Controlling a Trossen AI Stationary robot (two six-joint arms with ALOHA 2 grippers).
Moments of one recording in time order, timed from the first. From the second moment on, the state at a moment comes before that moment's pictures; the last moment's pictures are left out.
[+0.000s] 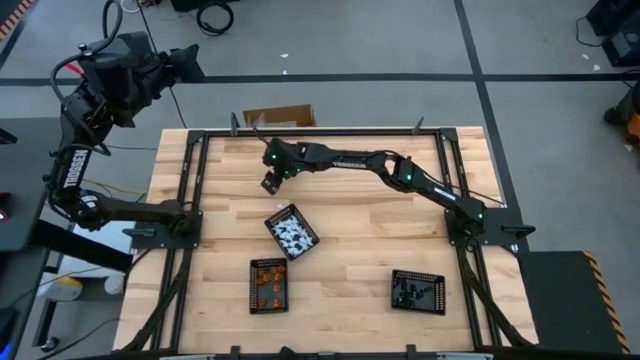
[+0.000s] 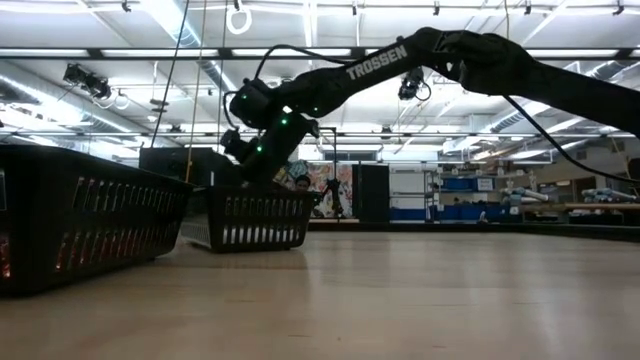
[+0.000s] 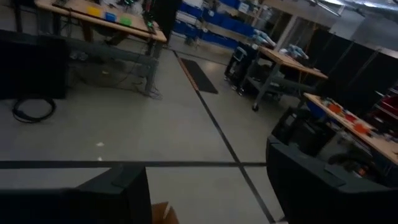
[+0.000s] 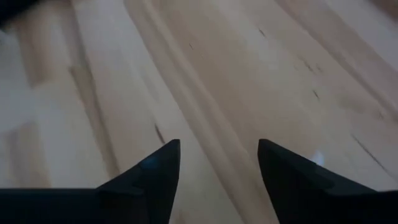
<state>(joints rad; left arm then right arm) 0.73 1.12 1.88 -0.89 -0.44 -0.46 -0.29 2.63 2.36 -0.55 0.00 0.29</state>
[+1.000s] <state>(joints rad) 0.73 1.13 1.88 -0.91 -0.38 -0.41 -0.31 2.61 2.36 -0.60 0.05 0.33</state>
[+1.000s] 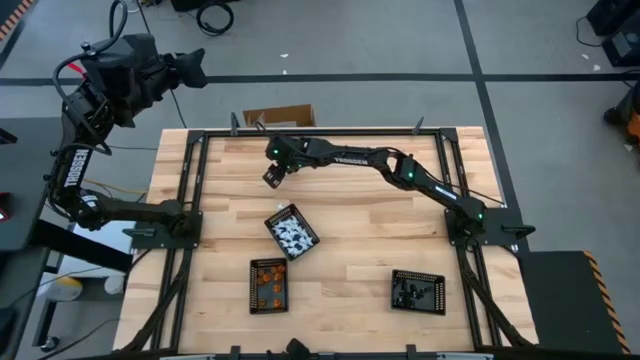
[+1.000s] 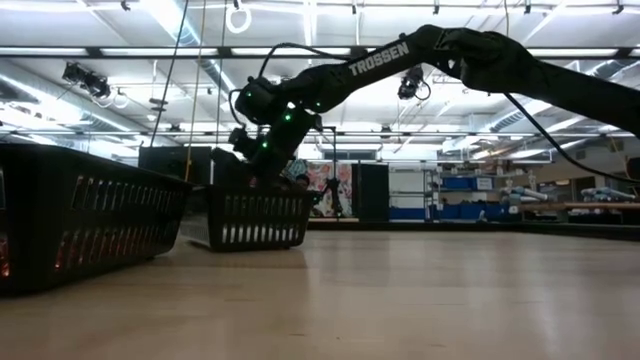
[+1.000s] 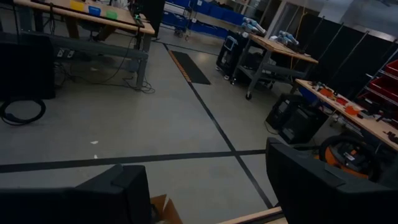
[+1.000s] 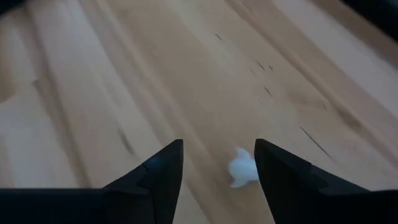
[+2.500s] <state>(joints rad) 0.73 1.14 1.88 -0.92 -0.33 -0.40 -0.37 2.55 2.35 -0.68 -0.25 0.31</state>
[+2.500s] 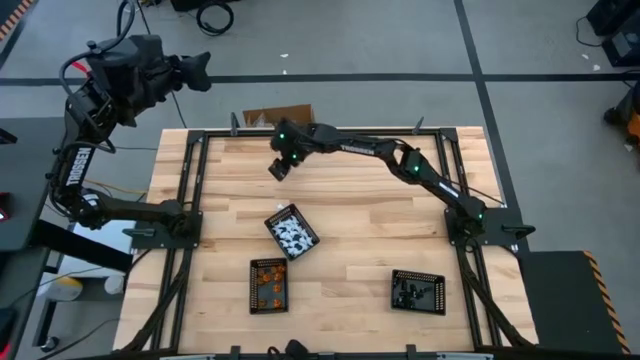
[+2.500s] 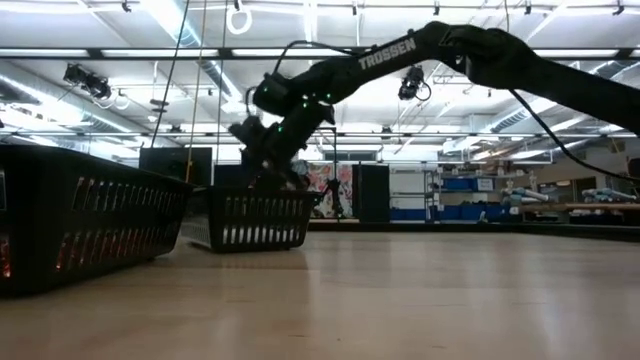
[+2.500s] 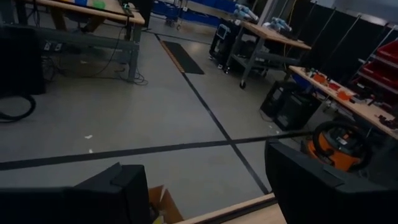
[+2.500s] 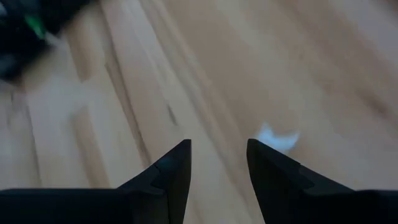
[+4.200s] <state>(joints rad) 0.66 1.21 1.87 -1.00 -0.01 -0.01 -0.11 2.51 2.35 -0.84 -0.07 0.63</state>
